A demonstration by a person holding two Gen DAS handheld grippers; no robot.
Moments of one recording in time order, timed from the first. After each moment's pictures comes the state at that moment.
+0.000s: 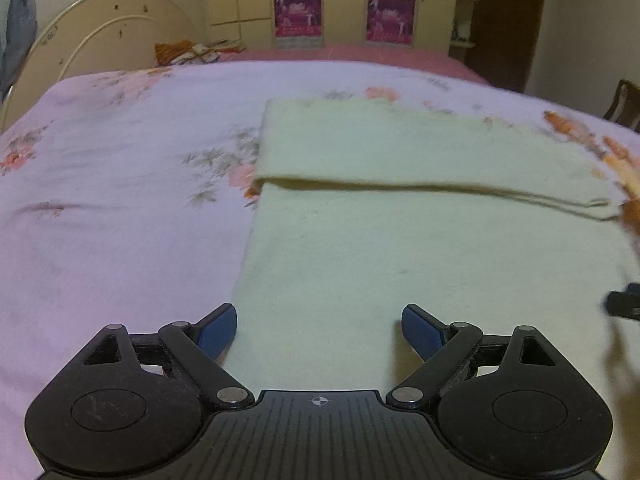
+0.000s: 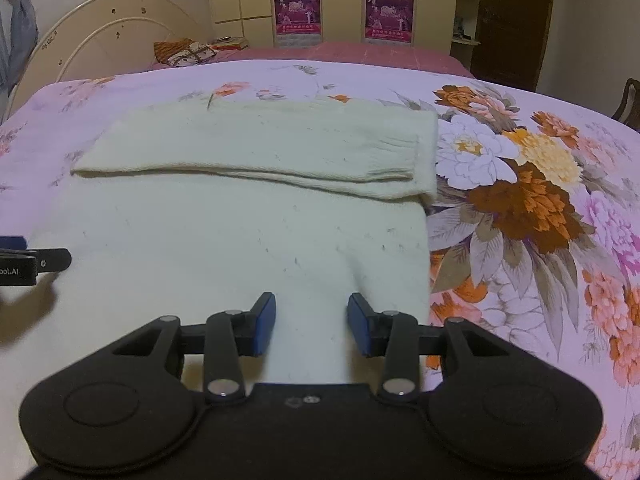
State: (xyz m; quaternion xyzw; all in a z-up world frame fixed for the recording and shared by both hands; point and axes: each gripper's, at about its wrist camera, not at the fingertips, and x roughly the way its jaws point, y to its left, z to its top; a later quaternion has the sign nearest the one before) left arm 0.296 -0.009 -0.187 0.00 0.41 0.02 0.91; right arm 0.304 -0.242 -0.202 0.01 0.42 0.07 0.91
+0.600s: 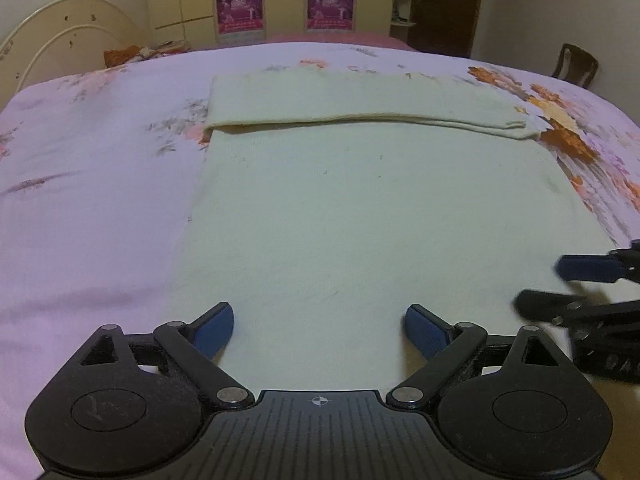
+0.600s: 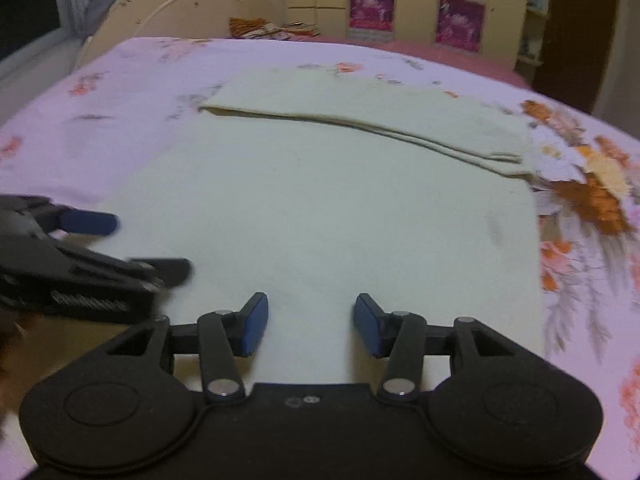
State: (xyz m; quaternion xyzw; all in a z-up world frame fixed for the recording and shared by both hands) left arm 0.225 -0.014 -0.196 0.03 0.42 -0.06 0.90; right arm 0.222 -0.167 -0.201 -0.05 0.42 0.13 0.90
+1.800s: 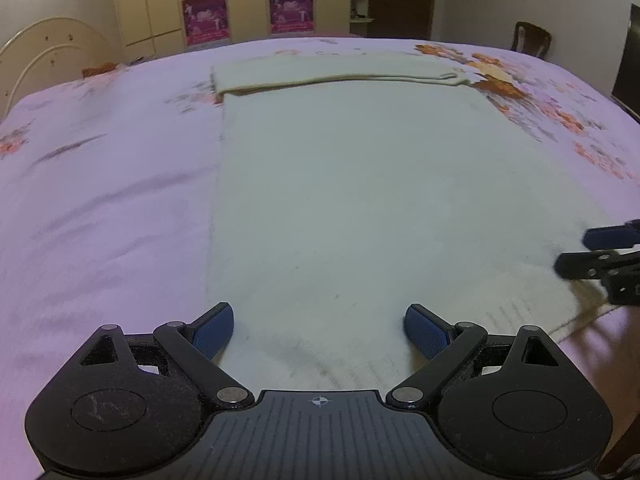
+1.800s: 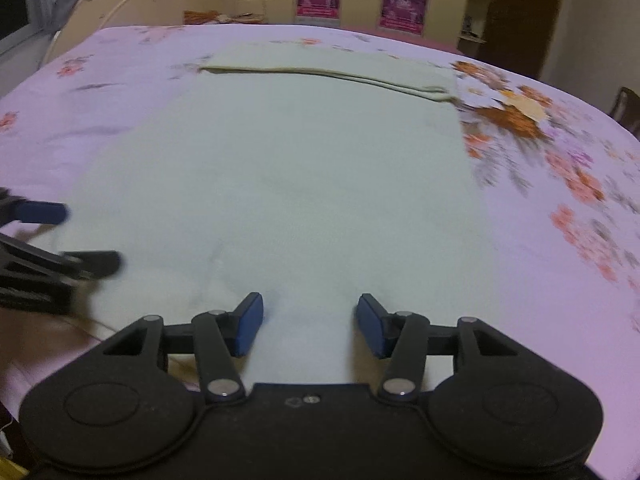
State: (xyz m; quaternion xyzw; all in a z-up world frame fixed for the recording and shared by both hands) left arm 0.093 0.029 -0.190 0.06 0.41 -0.11 0.90; right arm 0.087 -0.167 -0.193 -0.03 0.44 0.05 0.90
